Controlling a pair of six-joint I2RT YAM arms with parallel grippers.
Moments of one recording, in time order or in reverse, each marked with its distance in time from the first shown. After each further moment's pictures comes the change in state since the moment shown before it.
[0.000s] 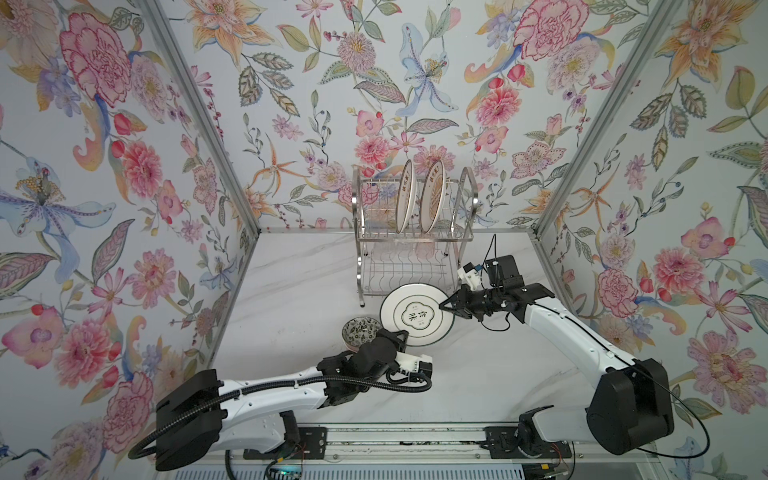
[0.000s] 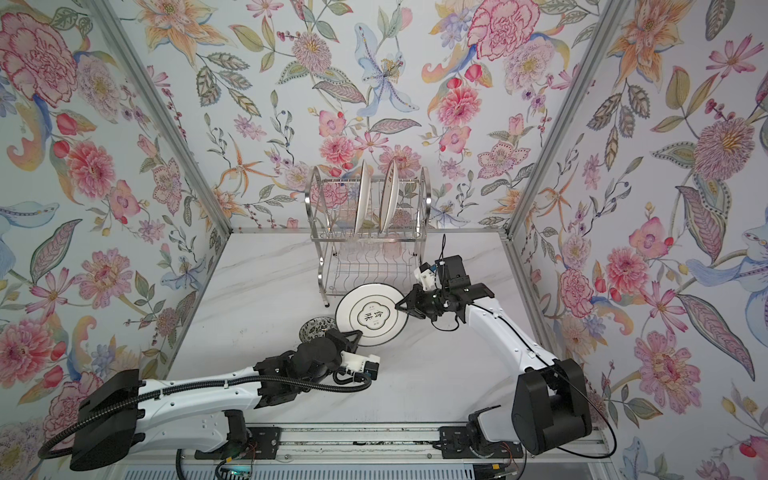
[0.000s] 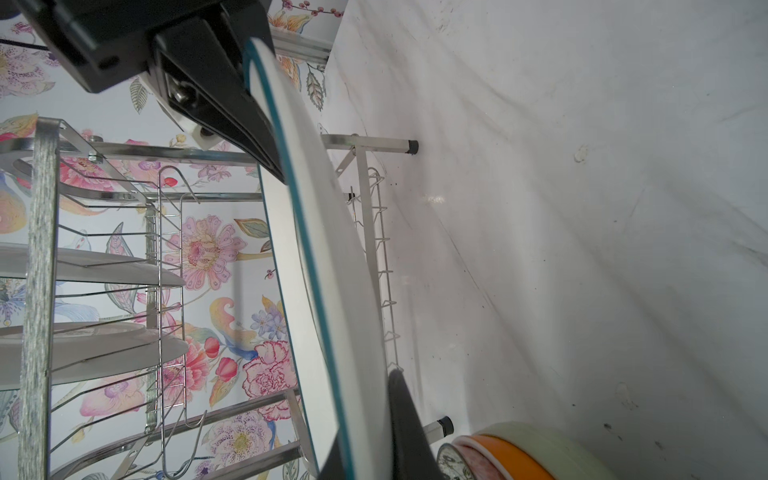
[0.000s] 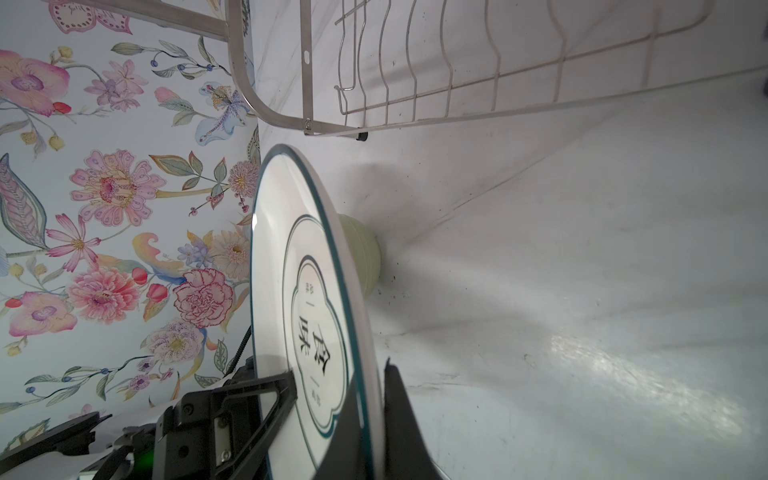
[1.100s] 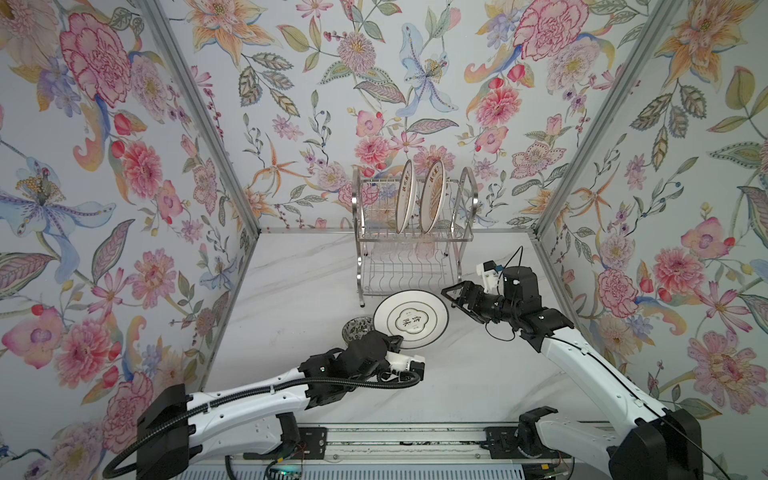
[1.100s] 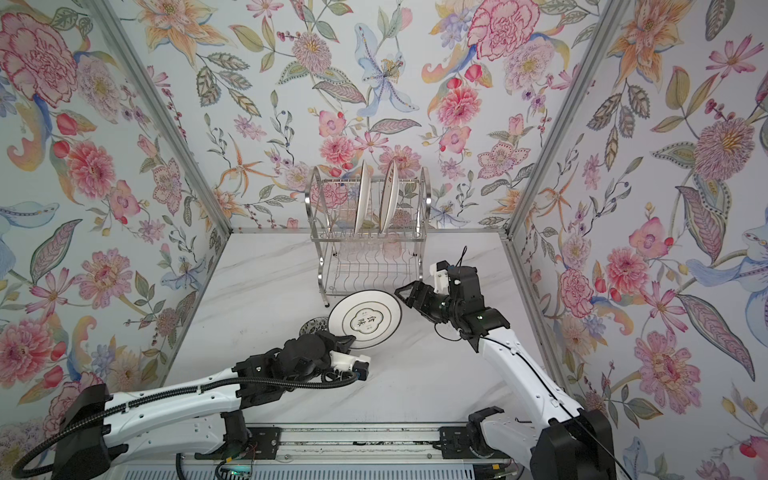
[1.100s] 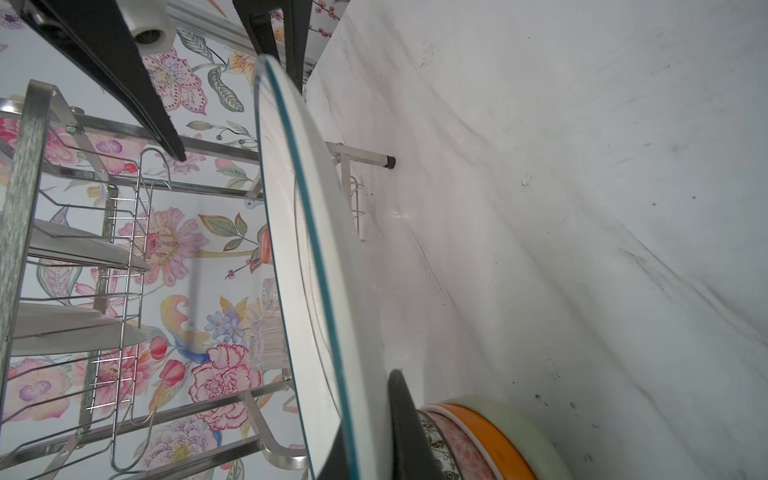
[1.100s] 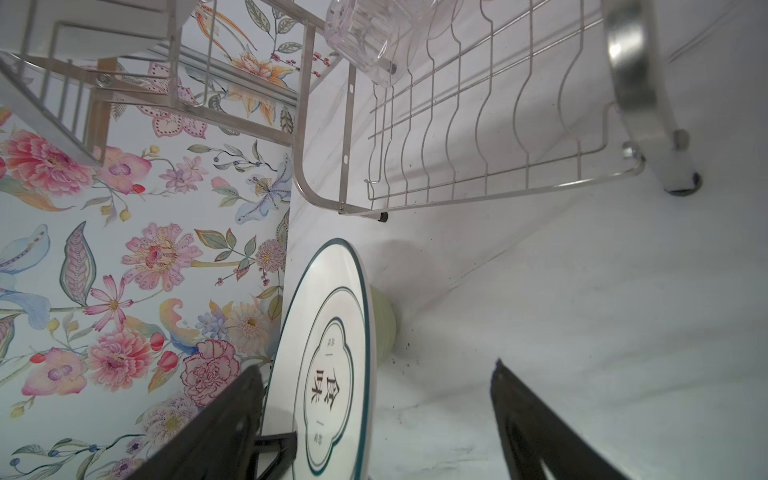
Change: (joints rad) left arm 0.010 -0.129 0.031 -0.216 0.094 -0.121; right arm 0.005 -0.224 -0.183 0.261 0.150 0.172
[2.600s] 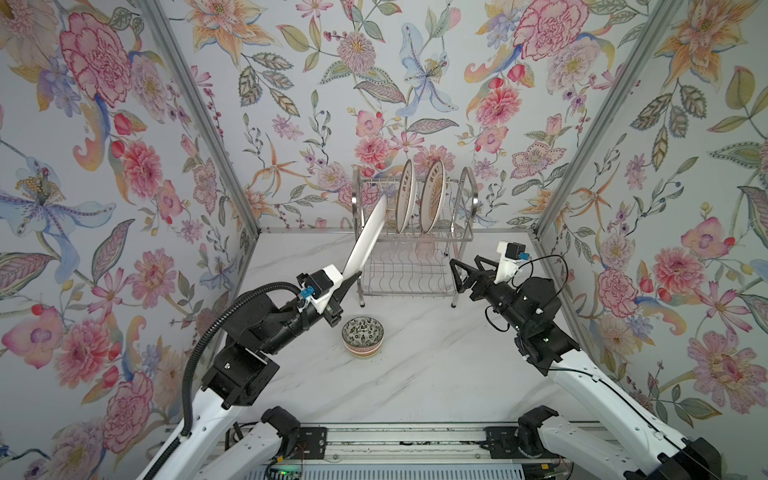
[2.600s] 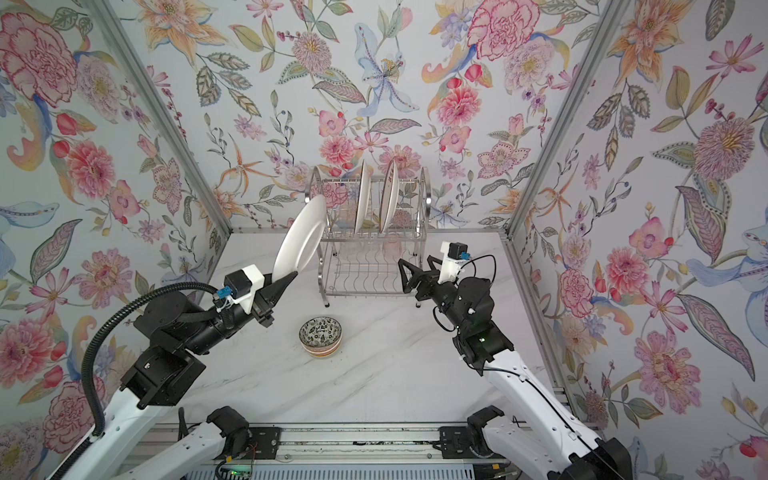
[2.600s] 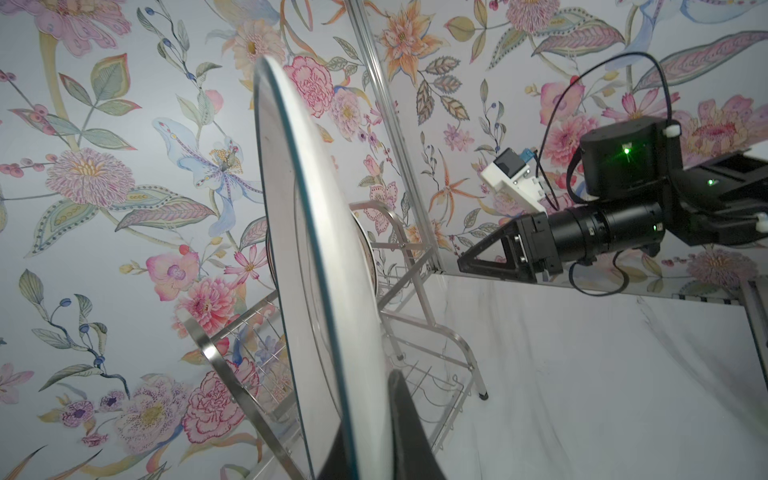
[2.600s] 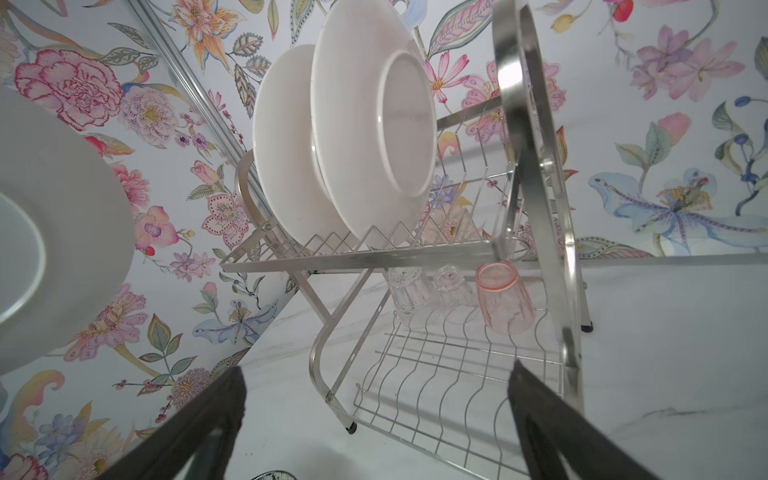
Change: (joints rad) left arm 0.570 -0.378 0.339 -0.128 0.668 -0.701; right arm 0.115 -0.196 -0.113 0.531 0.437 -0.312
